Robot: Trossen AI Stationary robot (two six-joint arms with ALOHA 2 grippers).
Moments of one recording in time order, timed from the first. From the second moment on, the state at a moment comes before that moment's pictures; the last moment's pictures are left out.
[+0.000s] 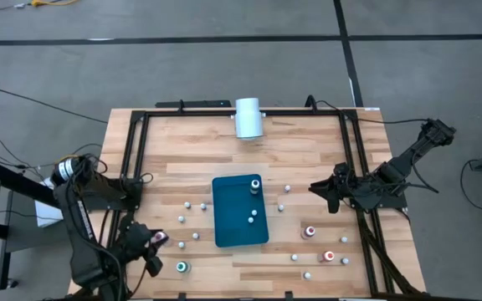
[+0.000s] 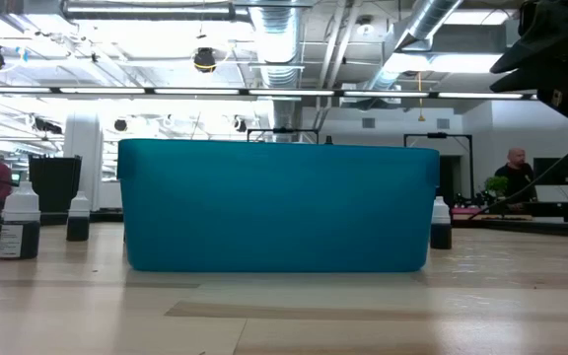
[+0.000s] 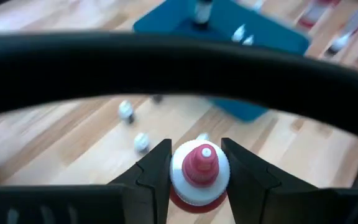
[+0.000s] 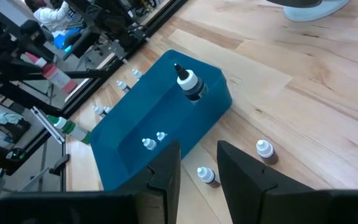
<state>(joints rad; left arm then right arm) -1.17 1.65 1.39 -1.57 -0.83 -2.08 0.67 0.59 0.46 -0.50 0.73 1.08</state>
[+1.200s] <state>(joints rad) -1.13 1.51 1.39 -1.37 -1.57 -1.82 0.67 0.59 0.46 -0.49 0.71 1.06</state>
